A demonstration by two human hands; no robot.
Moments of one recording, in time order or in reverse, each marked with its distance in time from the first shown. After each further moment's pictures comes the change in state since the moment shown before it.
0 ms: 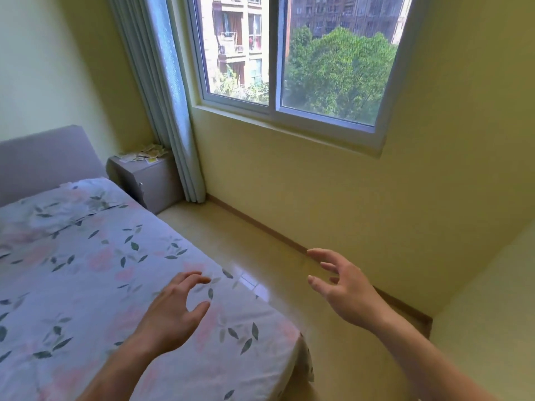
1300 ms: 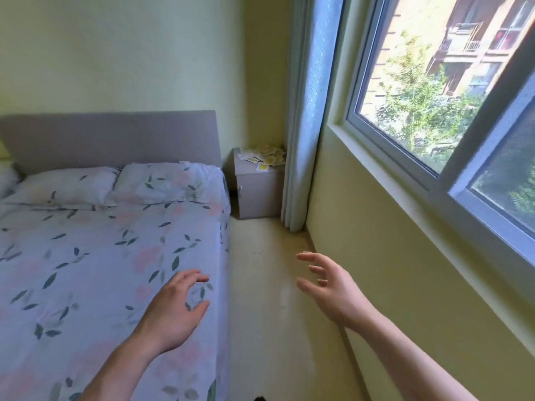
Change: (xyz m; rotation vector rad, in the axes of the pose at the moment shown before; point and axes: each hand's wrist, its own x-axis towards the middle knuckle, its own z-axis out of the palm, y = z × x) left_hand 0.568 -0.012 -0.020 -0.090 0.383 -0.678; right_hand 0.800 -0.017 0.001 -0.021 -0.644 -0.397
